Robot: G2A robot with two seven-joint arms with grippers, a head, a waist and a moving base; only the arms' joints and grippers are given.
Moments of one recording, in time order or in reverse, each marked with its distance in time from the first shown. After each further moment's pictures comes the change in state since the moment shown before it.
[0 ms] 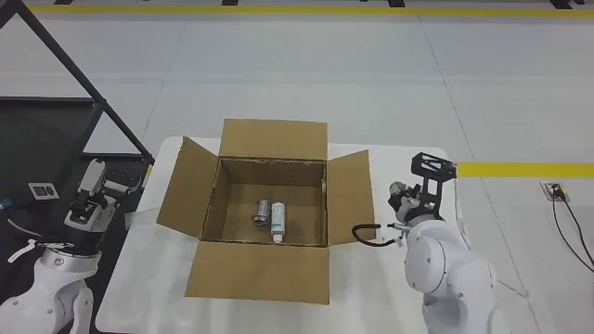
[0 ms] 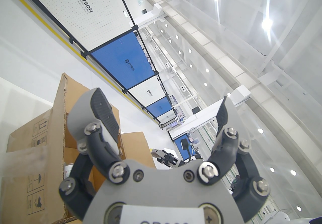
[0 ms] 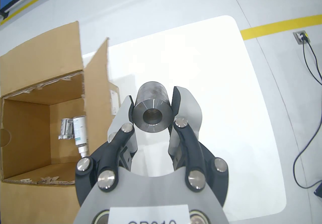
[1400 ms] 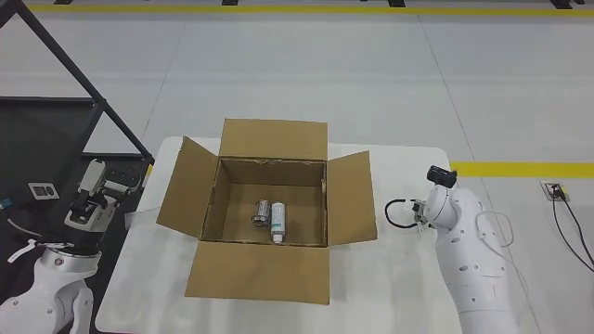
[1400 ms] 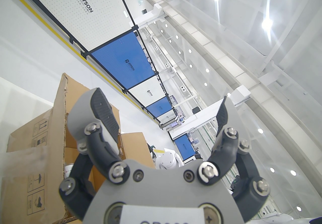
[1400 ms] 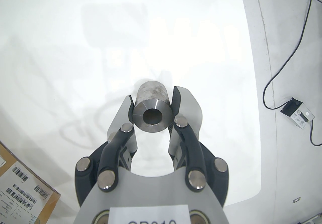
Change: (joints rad) left arm 0.000 0.000 0.000 0.000 0.000 0.000 0.000; right arm 0.425 0.035 0.193 0.972 0.059 -0.100 0.029
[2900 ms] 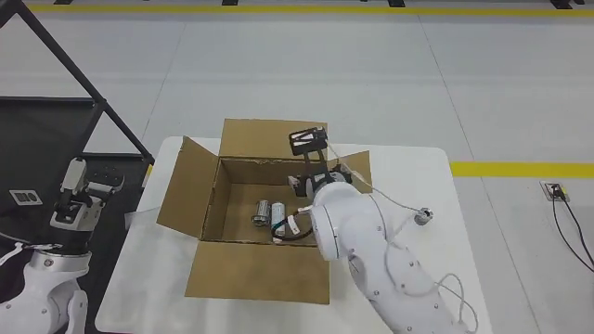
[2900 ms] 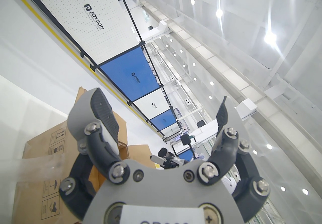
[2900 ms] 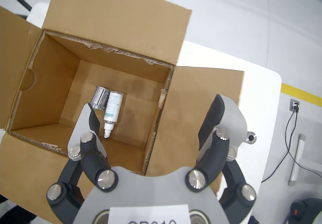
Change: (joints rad) left arm 0.010 -0.003 -0.028 0.021 0.012 0.006 0.081; right arm 0.058 -0.126 -0.678 -0.559 -0.048 -0.024 0.154
